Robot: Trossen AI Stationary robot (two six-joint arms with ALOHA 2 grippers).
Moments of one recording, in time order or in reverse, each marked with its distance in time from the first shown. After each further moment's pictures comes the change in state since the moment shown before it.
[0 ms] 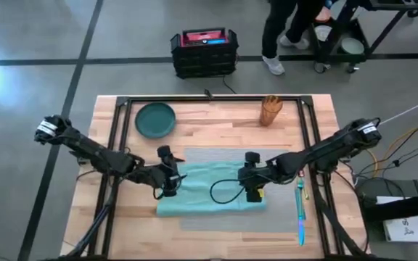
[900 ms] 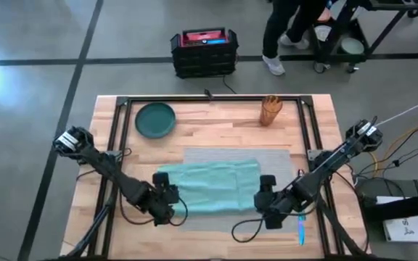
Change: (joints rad) left arm -0.236 0.350 0.295 -0.489 0.249 -0.495; right arm 0.345 0.000 0.074 -0.232 0.055 0.323
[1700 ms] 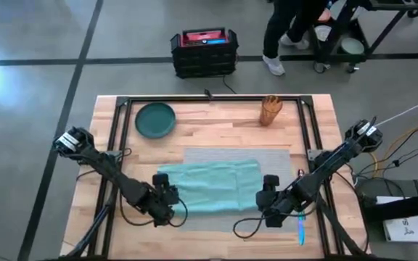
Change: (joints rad) left arm -0.007 0.005 -0.004 0.024 0.011 -0.010; right arm 0.025 0.000 -0.094 0.053 -0.004 0.112
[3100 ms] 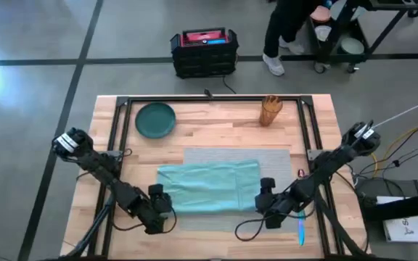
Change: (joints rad) left arm -0.116 -0.003 -0.243 0.365 0.071 -0.146; right arm 0.001 0.081 -0.128 0.260 0.020 -0.097
